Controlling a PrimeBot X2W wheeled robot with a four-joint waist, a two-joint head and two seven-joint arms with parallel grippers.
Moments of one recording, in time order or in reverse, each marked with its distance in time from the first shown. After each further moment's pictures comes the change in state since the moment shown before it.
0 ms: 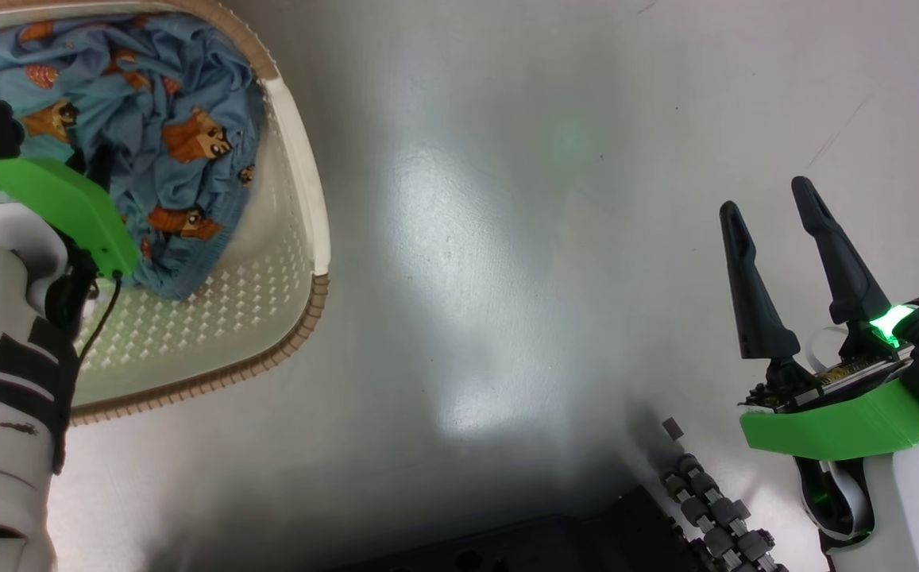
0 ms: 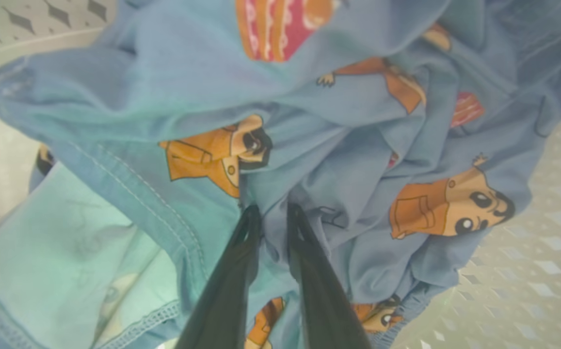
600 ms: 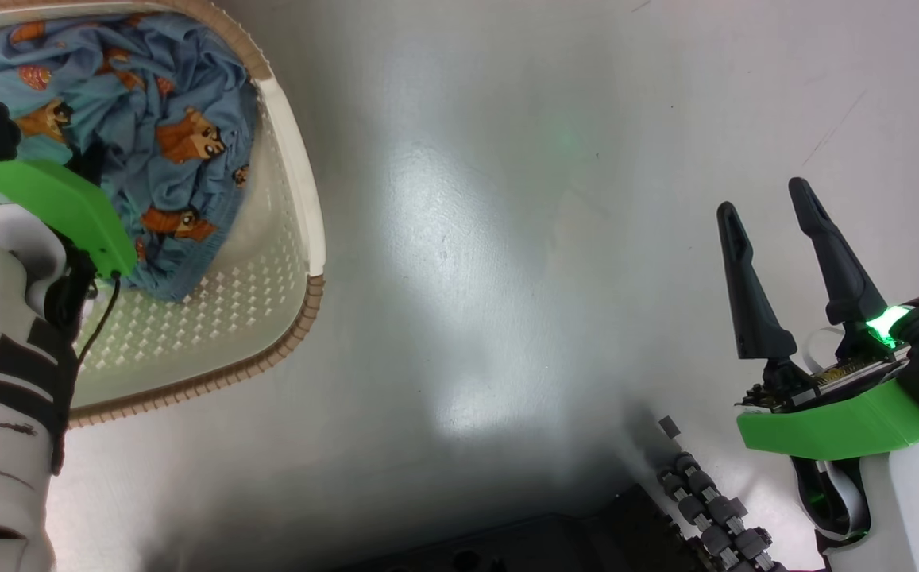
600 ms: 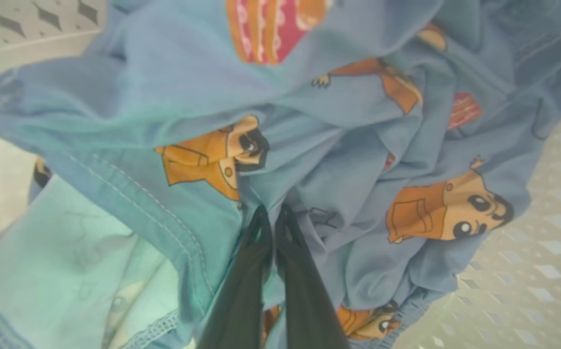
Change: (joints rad) left arm 0.000 0.003 -0.017 0.004 -0.010 0.000 -0.019; right arm 0.000 0.007 0.000 0.002 0.000 0.000 0.000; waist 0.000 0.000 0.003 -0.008
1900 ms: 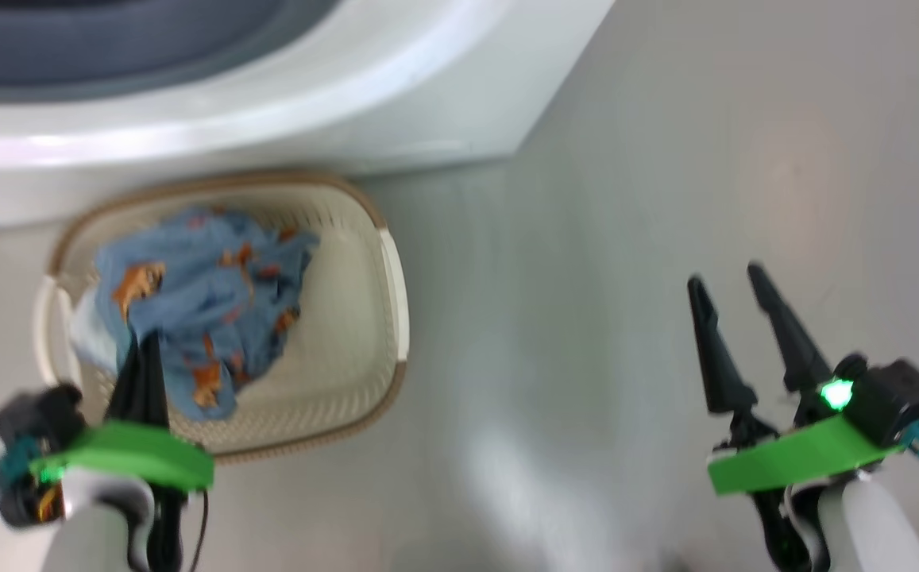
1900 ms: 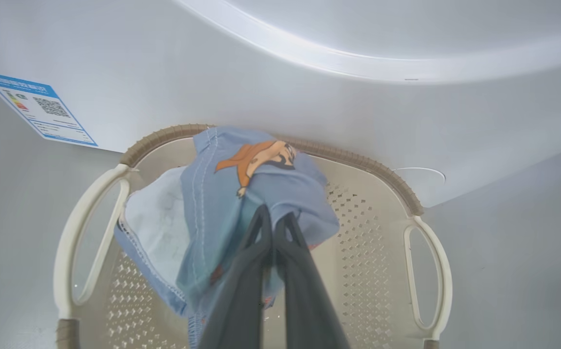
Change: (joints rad) left arm 0.760 -0.156 0.329 -0.760 0.048 0.060 -0.191; right arm 0.052 0.059 -0.008 0.177 0.037 0.000 0.000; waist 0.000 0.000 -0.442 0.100
